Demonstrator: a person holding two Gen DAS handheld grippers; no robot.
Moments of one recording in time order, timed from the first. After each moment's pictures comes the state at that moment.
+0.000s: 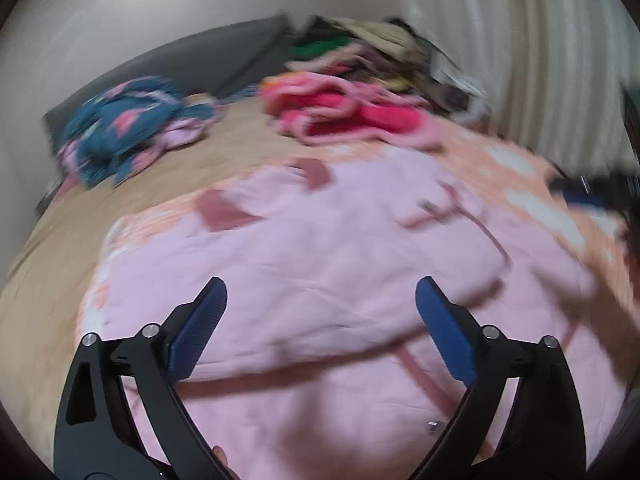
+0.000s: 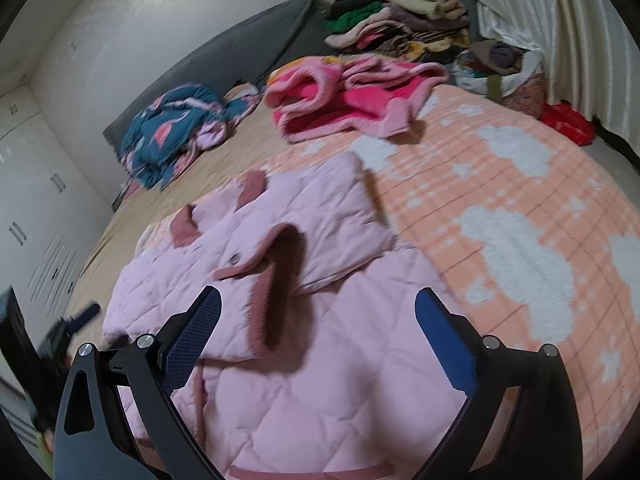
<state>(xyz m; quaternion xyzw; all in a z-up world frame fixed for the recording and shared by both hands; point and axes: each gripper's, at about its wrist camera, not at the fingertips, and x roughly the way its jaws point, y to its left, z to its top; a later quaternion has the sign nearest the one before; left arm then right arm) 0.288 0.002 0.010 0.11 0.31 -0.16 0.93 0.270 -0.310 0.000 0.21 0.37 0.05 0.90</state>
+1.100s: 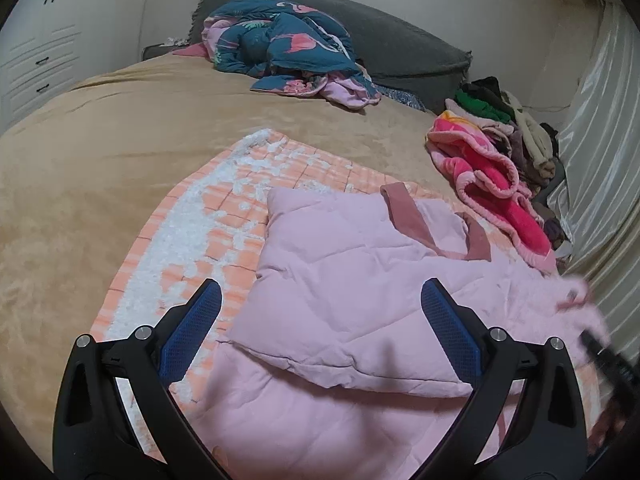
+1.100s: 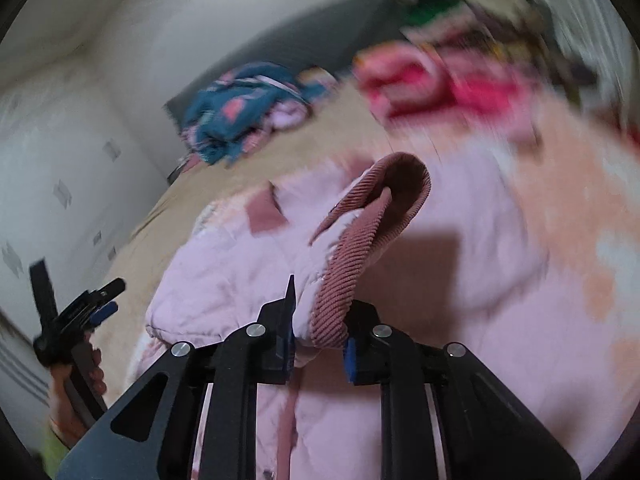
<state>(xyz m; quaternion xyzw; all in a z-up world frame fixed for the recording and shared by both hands) 0.329 0.188 0.004 -0.16 0.34 0.02 0.93 0.317 -0.203 0.035 0.14 0.30 0.17 0.93</state>
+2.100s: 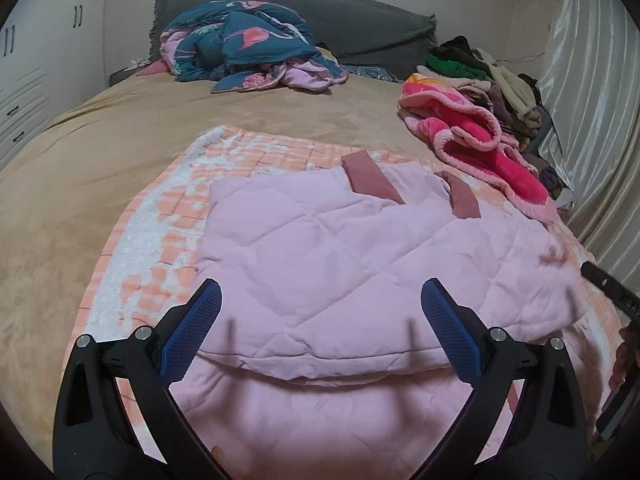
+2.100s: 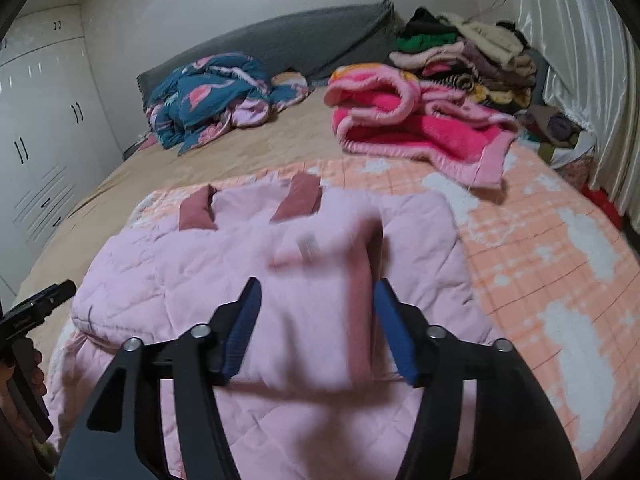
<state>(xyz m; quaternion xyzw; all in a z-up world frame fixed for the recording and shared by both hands) 0.348 0.128 -0.012 -0.07 0.36 -0.02 0.93 0.355 -0.230 -0.004 0.07 0.33 0.08 0.94</state>
